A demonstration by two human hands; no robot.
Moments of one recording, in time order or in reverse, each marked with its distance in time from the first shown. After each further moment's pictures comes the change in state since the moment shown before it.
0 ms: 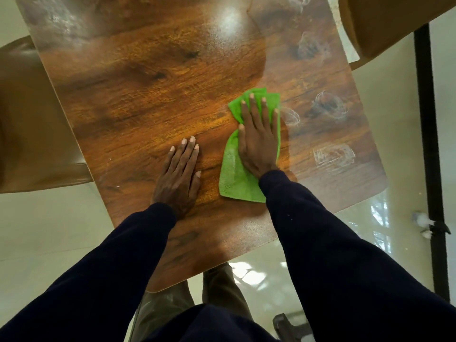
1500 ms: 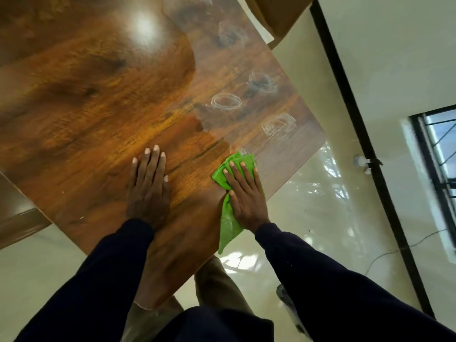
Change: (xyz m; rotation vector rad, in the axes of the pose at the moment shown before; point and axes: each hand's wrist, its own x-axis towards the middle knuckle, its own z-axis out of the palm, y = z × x) left_hand -0.002 -0.003 0.002 -0.034 -0.057 0.093; right_hand -0.207 0.011 0.001 0.073 -0.055 0.150
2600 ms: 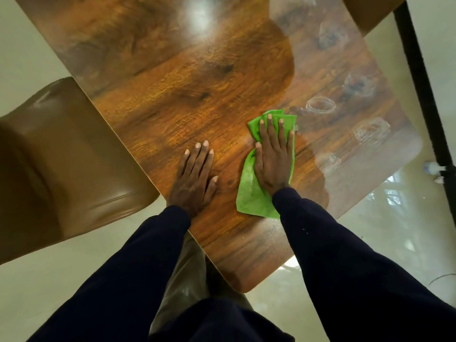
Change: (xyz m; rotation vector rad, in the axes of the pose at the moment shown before) left_hand -0.010 -0.138 -0.061 0.097 -0.093 0.131; right_hand 0.153 -0.161 0.032 -0.057 0.125 0.165
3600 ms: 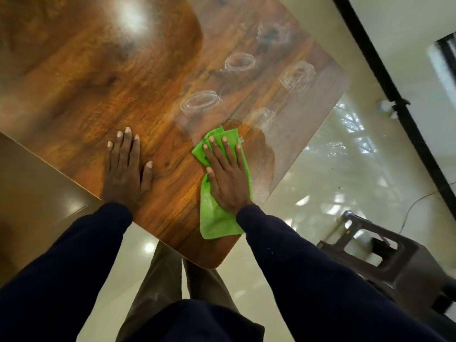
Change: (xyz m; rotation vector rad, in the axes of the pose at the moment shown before) left_hand -0.005 0.006 -0.001 -0.027 0.020 0.013; right_hand -0.140 0.027 -0.005 0.076 -0.045 0.016
